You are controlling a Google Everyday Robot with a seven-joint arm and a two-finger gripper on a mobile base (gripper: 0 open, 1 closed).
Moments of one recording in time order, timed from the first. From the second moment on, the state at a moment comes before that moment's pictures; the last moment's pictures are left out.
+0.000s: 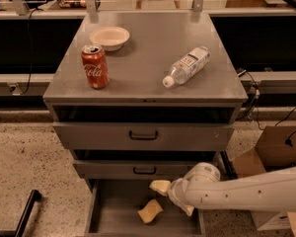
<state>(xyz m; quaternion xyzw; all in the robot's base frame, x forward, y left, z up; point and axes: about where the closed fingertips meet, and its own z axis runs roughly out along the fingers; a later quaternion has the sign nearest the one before) 0.464 -0.088 0.404 -0.95 0.26 -0.08 0.17</state>
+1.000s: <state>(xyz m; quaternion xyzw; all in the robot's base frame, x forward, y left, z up) 0.470 -0.058 0.298 -0.90 0.31 -0.02 0.31</state>
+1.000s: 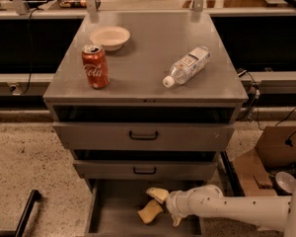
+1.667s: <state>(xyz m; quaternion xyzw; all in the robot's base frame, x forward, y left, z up) 0.480 -0.062 0.256 -0.86 0.36 0.08 0.36</state>
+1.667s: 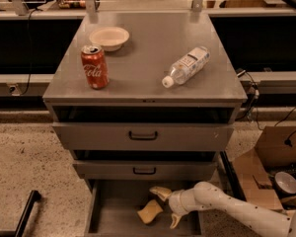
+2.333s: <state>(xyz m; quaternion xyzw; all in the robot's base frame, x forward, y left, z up) 0.485 -0.080 0.229 -0.79 0.42 0.19 0.40</state>
